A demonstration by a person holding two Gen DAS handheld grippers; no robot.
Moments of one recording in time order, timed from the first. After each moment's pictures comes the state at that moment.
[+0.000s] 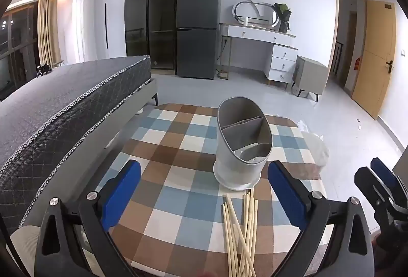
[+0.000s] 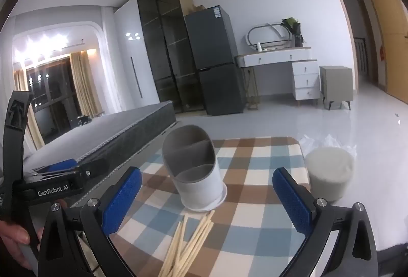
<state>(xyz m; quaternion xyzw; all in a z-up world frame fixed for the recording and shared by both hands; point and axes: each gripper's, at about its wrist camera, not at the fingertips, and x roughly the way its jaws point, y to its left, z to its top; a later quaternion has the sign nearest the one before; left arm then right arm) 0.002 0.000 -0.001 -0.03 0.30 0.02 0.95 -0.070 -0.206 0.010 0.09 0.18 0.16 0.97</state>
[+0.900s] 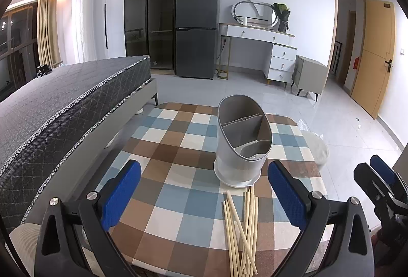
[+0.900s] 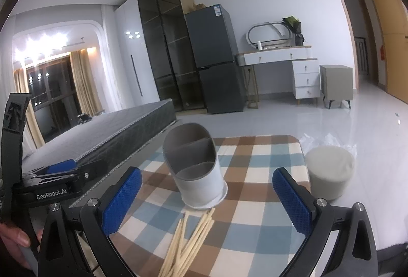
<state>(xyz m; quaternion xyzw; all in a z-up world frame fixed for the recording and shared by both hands) -0.008 0.001 0.000 -0.03 0.29 0.01 0.96 -0.072 -0.204 0.008 0.08 0.18 0.16 0.97</state>
